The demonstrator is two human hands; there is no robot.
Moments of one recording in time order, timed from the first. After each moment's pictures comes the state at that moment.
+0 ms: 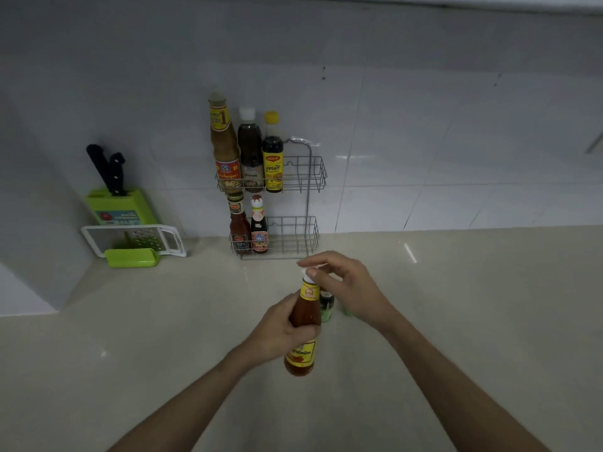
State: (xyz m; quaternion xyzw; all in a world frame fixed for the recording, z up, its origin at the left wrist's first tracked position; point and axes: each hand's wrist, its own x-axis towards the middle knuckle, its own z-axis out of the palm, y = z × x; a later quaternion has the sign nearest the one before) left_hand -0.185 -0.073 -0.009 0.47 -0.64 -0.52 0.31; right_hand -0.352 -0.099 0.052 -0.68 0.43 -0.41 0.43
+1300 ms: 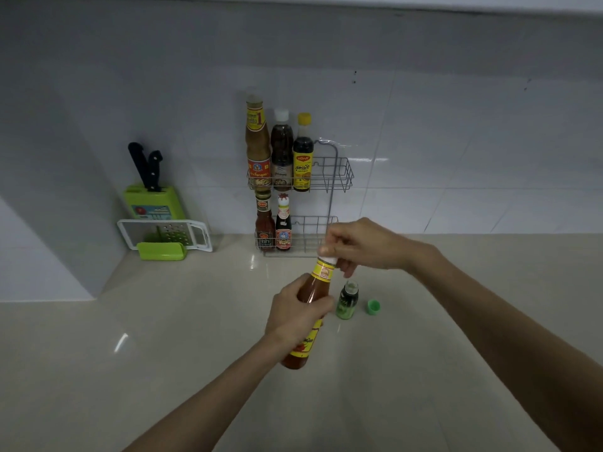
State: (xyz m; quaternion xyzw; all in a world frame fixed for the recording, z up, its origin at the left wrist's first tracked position) left_hand -0.169 -0.053 0.032 0.56 -0.54 -0.48 0.41; right_hand -0.326 -0.129 0.131 -0.84 0.41 -0.12 0.34
